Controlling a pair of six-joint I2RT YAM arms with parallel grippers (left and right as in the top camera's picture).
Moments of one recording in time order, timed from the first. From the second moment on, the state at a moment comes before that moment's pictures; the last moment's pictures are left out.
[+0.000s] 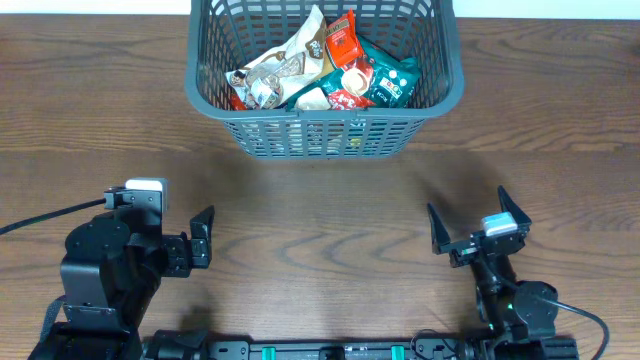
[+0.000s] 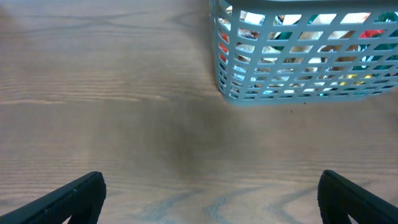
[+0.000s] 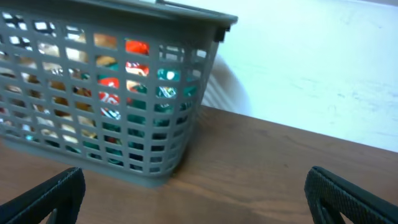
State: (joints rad) left arm -0.11 0.61 0.99 -1.02 -0.01 -0.04; right arm 0.09 0.04 0.09 -0.08 -0.11 -0.14
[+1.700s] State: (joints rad) left arm -0.10 0.40 0.87 -0.96 -0.04 -0.02; right arm 0.09 0.02 0.02 -0.08 0.05 -0.09
